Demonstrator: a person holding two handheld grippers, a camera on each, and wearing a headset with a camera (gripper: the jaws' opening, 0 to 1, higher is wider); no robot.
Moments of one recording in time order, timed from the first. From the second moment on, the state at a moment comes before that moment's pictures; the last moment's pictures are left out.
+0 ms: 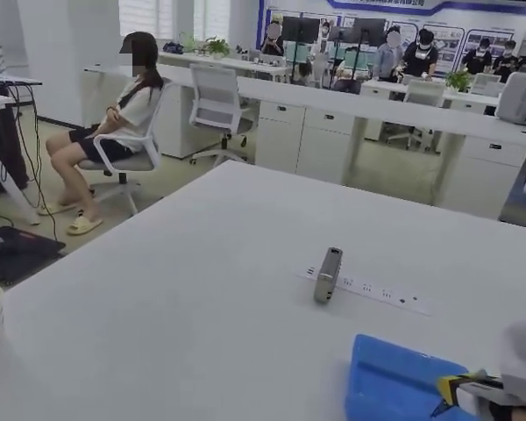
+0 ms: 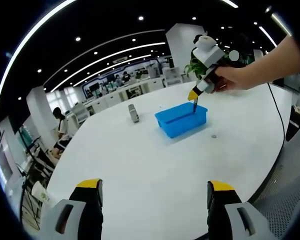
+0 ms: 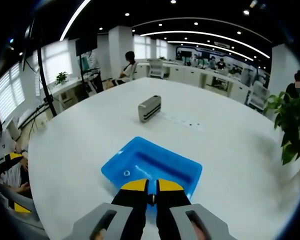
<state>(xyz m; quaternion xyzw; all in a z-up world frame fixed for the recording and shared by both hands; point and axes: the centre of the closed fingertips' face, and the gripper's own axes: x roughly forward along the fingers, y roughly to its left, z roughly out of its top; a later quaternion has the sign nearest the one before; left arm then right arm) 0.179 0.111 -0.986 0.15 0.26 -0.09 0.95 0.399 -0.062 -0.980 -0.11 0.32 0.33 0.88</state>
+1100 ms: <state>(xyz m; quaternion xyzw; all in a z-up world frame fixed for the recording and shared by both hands) 0.180 0.112 -0.985 0.15 0.26 -0.09 0.95 0.328 -0.077 -1.011 -0.12 0.38 0.34 0.85</state>
